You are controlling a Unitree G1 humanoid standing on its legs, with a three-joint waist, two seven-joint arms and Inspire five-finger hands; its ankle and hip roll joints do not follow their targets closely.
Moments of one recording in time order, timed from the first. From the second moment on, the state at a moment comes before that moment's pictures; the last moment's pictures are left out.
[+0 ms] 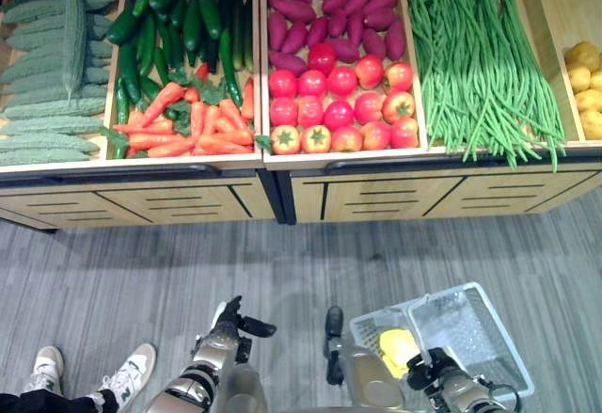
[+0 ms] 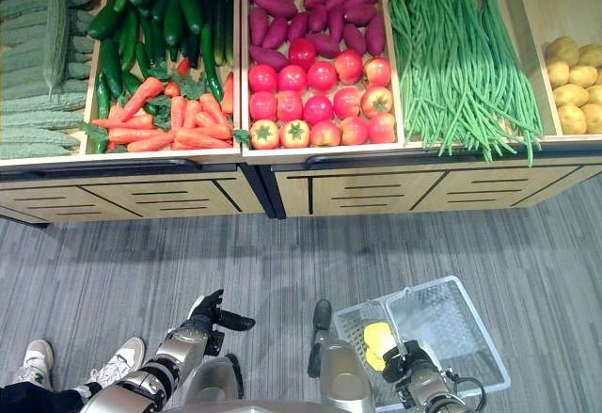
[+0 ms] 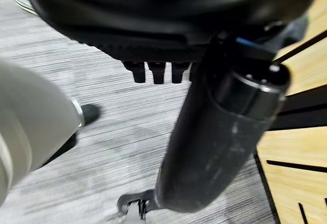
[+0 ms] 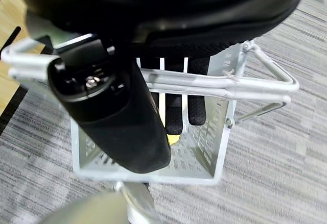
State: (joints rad) left arm -0.23 0.15 -0.27 1.09 -0.14 0.10 0.17; right arm -0.11 -0.31 0.28 1.25 -0.04 0.05 -0.15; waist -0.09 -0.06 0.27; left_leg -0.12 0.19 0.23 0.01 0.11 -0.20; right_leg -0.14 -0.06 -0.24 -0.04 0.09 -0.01
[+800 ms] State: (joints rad) left arm 0.01 0.33 -0.22 0.33 -0.24 0.10 0.08; right arm -0.03 -0.36 0.19 1.18 -0.05 0.06 -0.13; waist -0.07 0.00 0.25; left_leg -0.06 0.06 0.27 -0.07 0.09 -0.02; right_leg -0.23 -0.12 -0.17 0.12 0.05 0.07
